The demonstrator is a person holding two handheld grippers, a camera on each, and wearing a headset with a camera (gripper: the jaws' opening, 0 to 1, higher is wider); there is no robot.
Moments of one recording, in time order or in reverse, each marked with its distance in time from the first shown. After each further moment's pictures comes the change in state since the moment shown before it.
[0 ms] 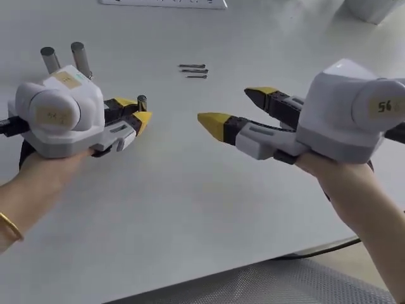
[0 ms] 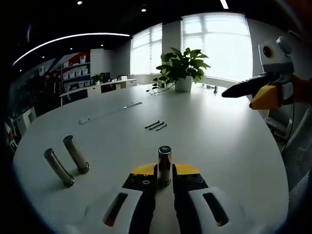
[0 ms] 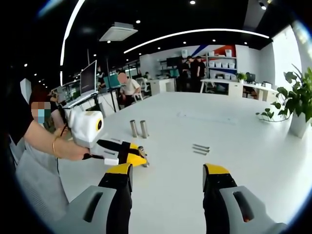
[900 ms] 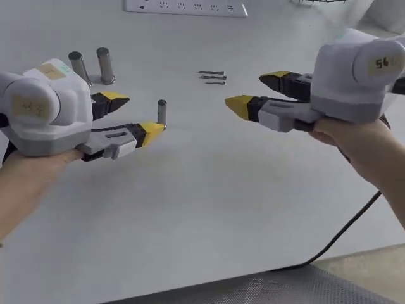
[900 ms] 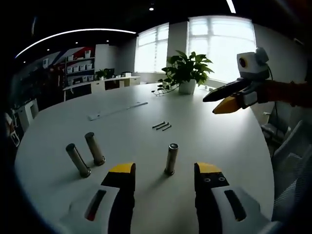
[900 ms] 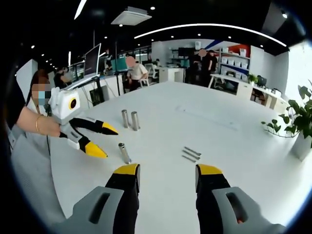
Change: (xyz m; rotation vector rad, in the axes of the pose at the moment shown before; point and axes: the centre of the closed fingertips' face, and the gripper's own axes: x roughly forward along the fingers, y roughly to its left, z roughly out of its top) left arm -0.042 0.014 0.008 -0.062 0.013 0.009; right arm 0.039 -0.040 0.014 -0.140 0.118 0.057
